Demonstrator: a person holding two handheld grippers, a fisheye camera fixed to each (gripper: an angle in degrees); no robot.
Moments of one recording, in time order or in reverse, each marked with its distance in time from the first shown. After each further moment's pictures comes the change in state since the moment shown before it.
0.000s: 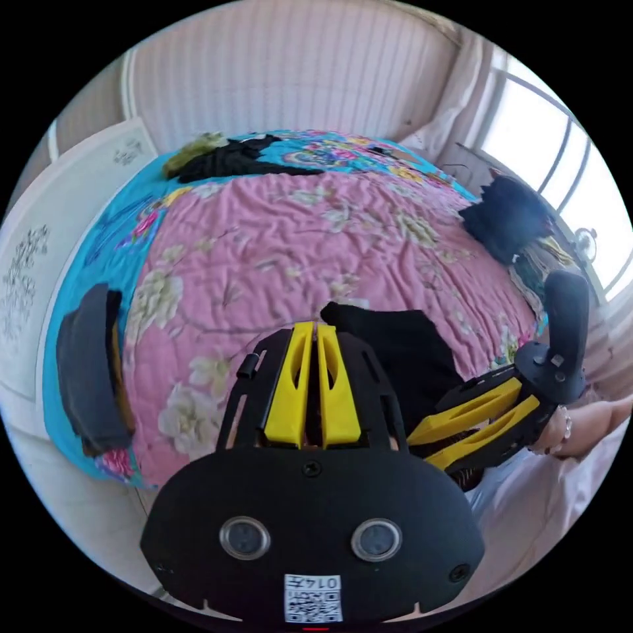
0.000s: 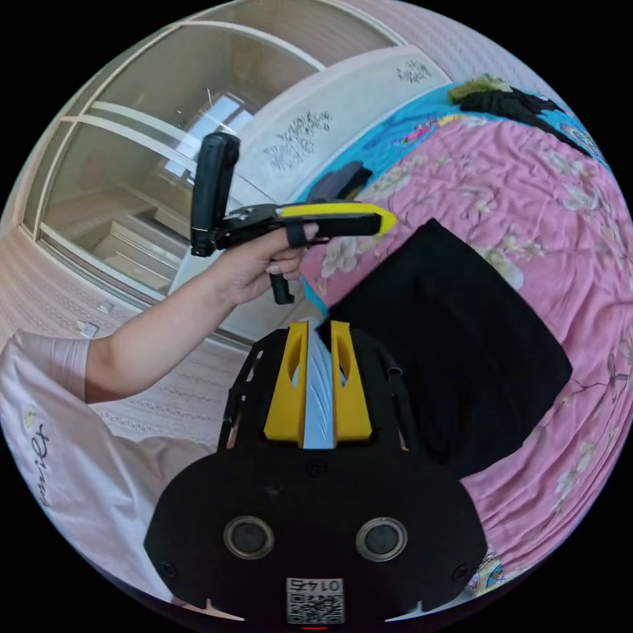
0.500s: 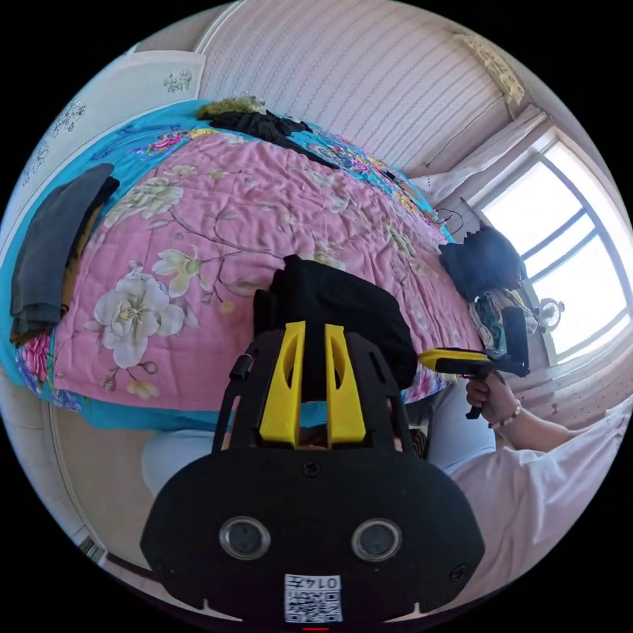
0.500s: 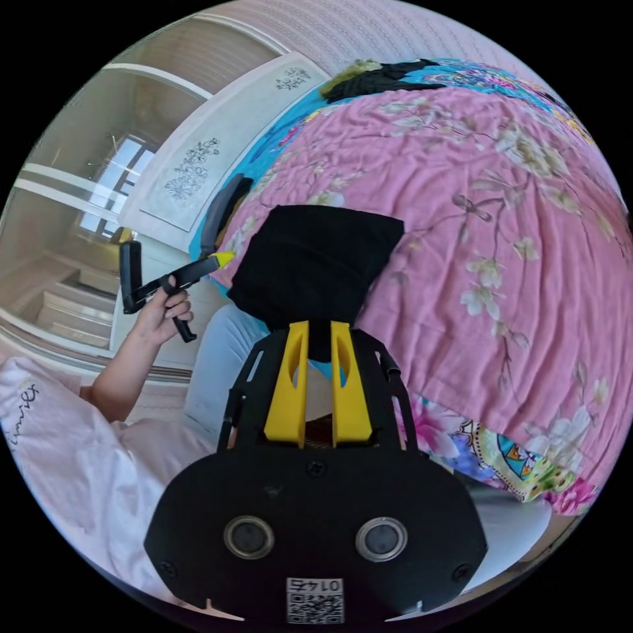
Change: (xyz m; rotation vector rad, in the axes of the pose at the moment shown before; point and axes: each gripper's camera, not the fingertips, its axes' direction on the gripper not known) left arm -0.017 0.084 -0.055 0.044 0.246 -0.268; right arm 0.096 0.104 -0.003 0.080 0.276 0.318
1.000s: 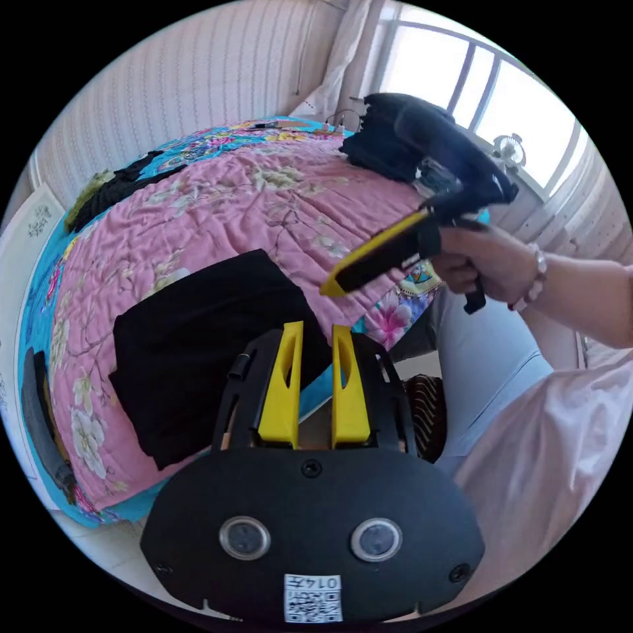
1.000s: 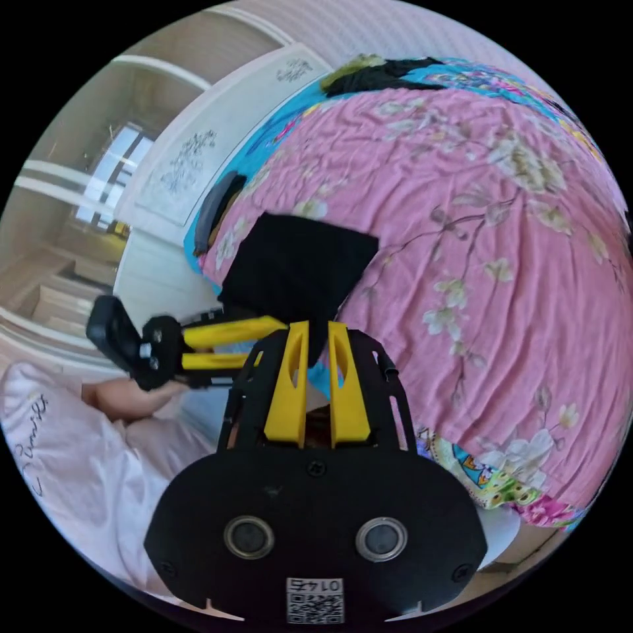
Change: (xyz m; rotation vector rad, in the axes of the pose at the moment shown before) left arm 0.206 0.047 0.040 -0.166 -0.068 0.595; right arm 0.047 -0.056 0.031 -0.038 0.029 -0.023
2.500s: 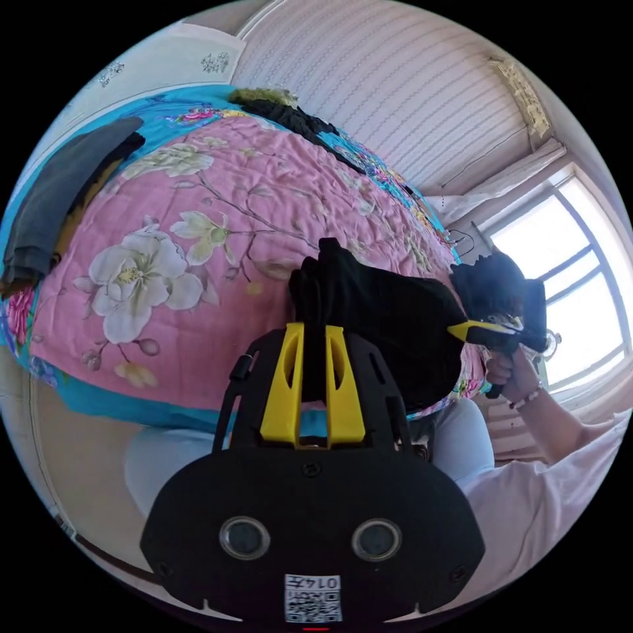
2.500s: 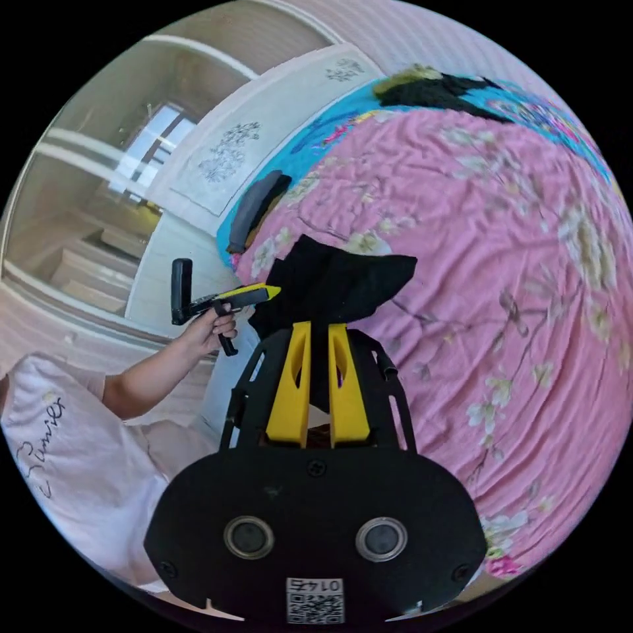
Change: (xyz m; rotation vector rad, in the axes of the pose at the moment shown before) left arm -0.299 0.141 -0.200 0.196 0.106 -0.719; right arm -0.078 -0.067 0.102 -0.012 -0.080 -0.177
